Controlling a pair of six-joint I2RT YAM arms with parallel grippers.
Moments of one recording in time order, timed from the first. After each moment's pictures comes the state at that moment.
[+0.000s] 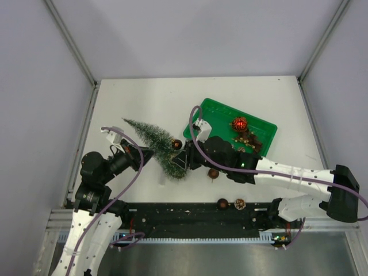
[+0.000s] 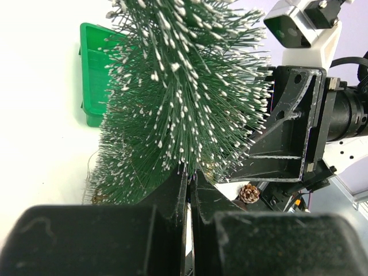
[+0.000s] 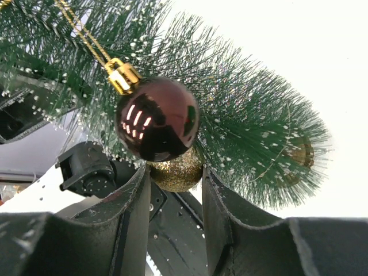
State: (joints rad) left arm -0.20 0.38 0.59 -0.23 0.63 -0.51; right arm 1.15 1.23 0.92 -0.03 0.14 0.71
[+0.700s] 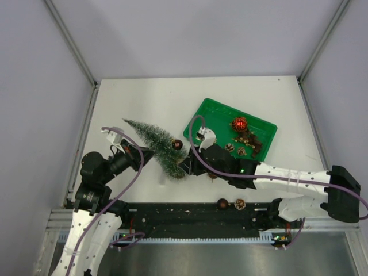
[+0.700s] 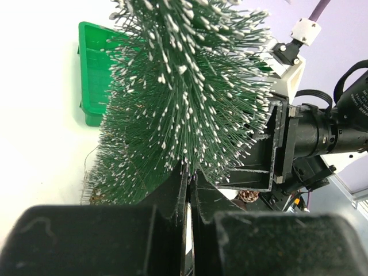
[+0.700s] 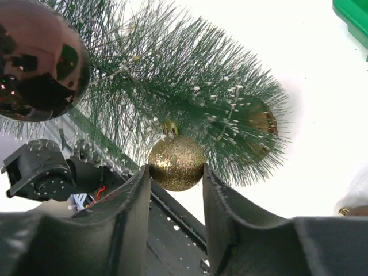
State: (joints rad) left arm -0.20 0.38 0.59 -0.23 0.63 -0.51; right arm 1.17 1.24 0.83 -0.01 0.23 0.74
